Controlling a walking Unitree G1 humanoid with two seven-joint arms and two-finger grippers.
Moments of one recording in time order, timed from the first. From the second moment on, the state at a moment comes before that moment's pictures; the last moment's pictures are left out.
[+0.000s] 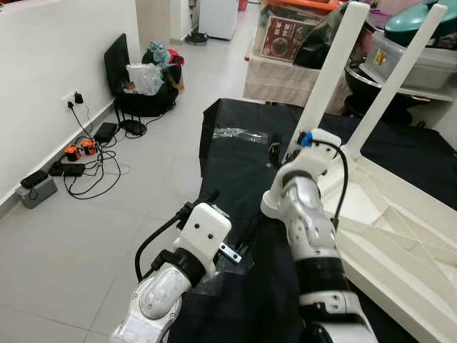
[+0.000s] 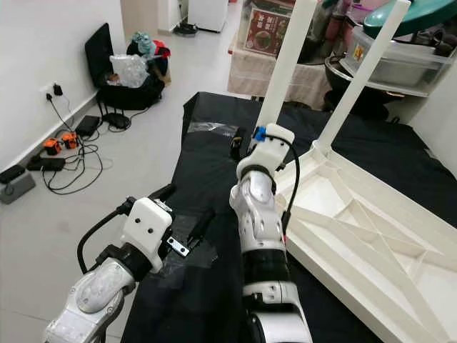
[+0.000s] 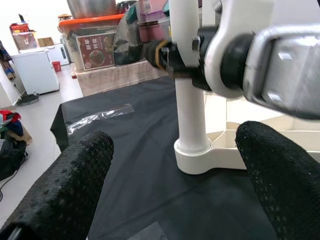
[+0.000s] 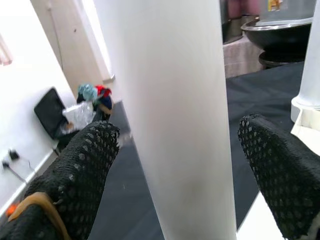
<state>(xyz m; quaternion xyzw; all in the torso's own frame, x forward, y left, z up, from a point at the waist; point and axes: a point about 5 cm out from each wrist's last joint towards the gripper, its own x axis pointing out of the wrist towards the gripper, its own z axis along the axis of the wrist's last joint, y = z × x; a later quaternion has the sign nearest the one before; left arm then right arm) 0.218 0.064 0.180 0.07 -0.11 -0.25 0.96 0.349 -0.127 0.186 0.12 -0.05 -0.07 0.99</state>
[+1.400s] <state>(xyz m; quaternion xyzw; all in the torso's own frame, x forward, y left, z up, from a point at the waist) 0.220 0.092 0.126 0.03 0.03 -0.16 0.99 0.256 -0.126 0.115 -0.01 0.00 0.09 1.00</state>
